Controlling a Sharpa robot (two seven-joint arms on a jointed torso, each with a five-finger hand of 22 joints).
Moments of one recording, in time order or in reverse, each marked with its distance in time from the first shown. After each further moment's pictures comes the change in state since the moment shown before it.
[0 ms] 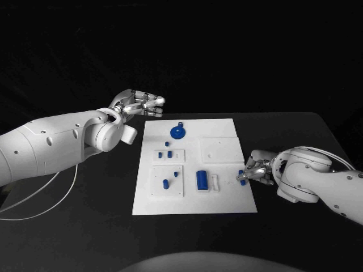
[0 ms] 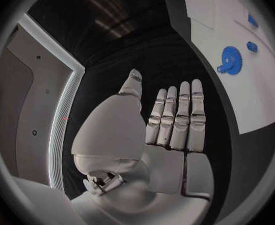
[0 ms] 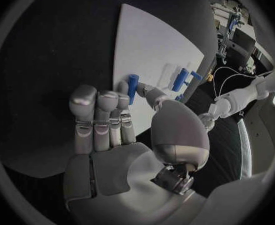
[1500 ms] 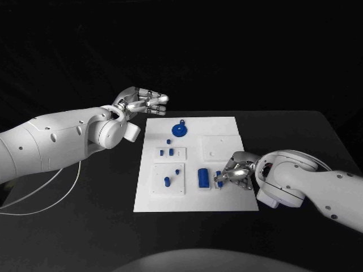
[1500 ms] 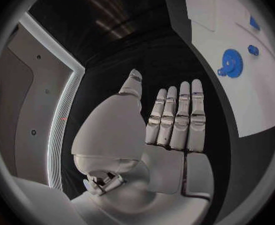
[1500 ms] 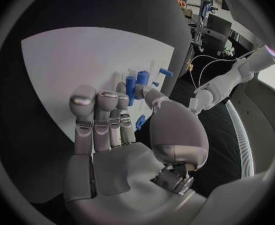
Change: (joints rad) left arm 0.000 0.009 0.000 -0.003 -0.001 0.010 -0.004; left_hand -0.005 0.005 0.000 -0.005 0.012 0.000 0.000 0.000 0.000 0.000 0.000 0.000 0.000 0.000 0.000 0.000 0.001 0.000 0.000 0.000 0.000 -0.001; right arm -0.006 0.068 -0.003 0.085 0.170 -0.079 0.006; right_hand 0.007 0.009 -0.001 -0.003 -0.002 -0.022 0.007 -0.012 -0.024 -0.003 -0.004 -0.009 -0.006 0.000 0.000 -0.004 -0.004 -0.001 0.000 0.000 0.000 0.002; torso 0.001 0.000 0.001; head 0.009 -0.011
